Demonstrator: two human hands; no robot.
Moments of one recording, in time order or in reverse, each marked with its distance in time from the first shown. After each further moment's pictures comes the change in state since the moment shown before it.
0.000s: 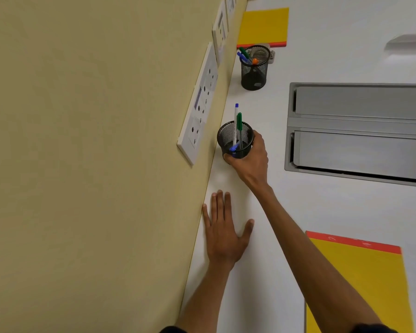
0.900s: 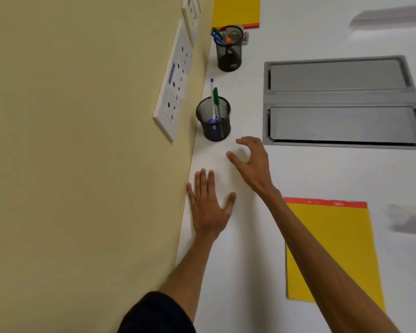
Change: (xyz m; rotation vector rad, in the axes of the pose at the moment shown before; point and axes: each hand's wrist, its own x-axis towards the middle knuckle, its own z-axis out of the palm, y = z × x) left_hand -0.002 -0.004 0.000 0.006 0.038 0.047; right_hand -0.069 0.026 -0.062 -0.095 -0.052 -0.047
